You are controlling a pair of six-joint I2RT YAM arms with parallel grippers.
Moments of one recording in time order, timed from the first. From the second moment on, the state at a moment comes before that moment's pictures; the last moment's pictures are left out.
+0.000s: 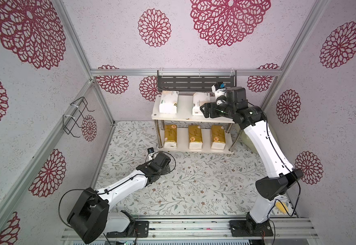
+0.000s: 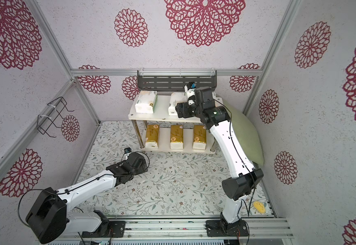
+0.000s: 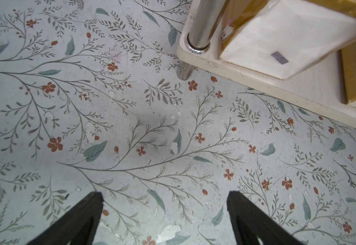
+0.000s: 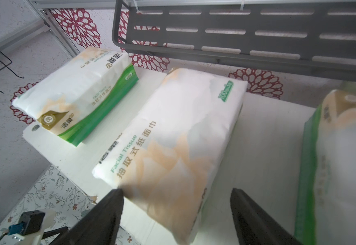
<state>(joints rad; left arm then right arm) -0.64 1.34 0.79 -0.45 -0.46 -0.81 0.43 1.79 2.20 -0.87 -0.12 0.14</state>
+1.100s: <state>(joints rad) -0.64 1.34 0.79 -0.45 -0.46 -0.81 0.35 1.94 2.34 -0.71 -0.24 0.32</state>
